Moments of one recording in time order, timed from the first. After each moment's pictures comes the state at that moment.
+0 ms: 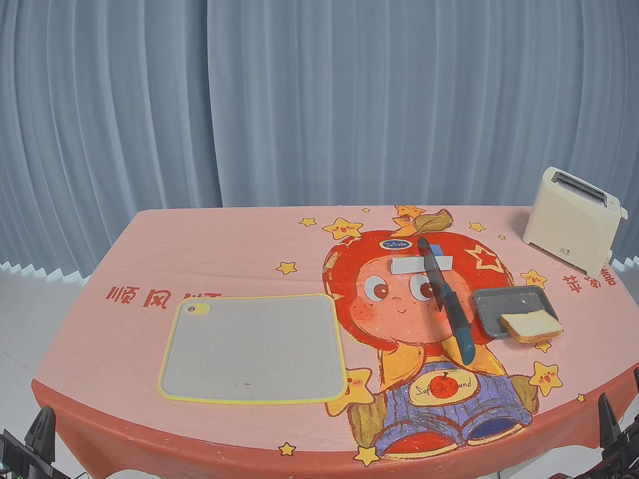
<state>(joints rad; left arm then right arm) 0.00 0.02 -0.02 -0.01 0.00 0.00 0.00 0.02 -0.02 -0.01 0.02 0.01</state>
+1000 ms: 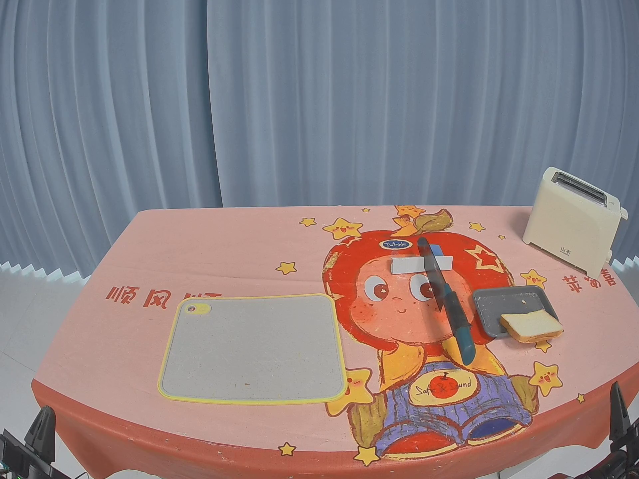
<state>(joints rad) 0.00 0.02 -0.02 -0.01 0.00 0.00 0.00 0.02 -0.02 -0.10 0.02 -0.01</state>
